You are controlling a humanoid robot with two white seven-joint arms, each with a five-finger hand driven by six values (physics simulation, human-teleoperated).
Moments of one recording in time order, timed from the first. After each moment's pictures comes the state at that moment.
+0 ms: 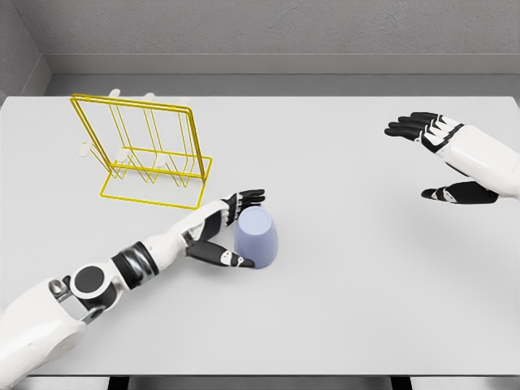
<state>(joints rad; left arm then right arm) -0.35 0.60 -0.89 -1.60 0.64 -0.15 -0.17 -0.10 -0.72 -0.05 -1.75 0.21 -0.61 0.48</state>
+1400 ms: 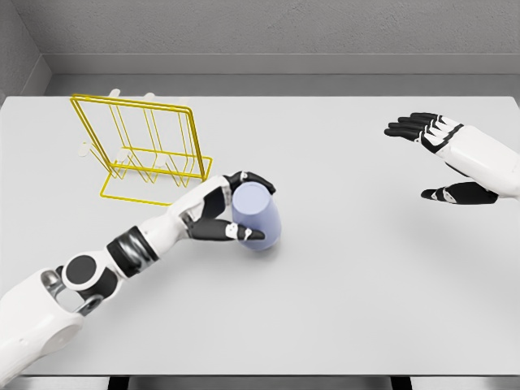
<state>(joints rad) -0.35 0.61 -0.81 -1.73 0.69 -0.16 -0.16 -0.10 -0.72 -0.05 -1.75 0.21 -0.61 0.48</state>
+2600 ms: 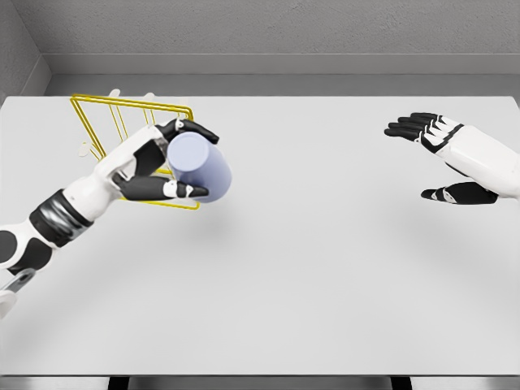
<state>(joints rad) -0.39 0.82 -0.71 -1.80 0.73 -0.30 -0.16 -0.10 -0.72 -0.05 -1.75 0.21 -0.61 0.48</state>
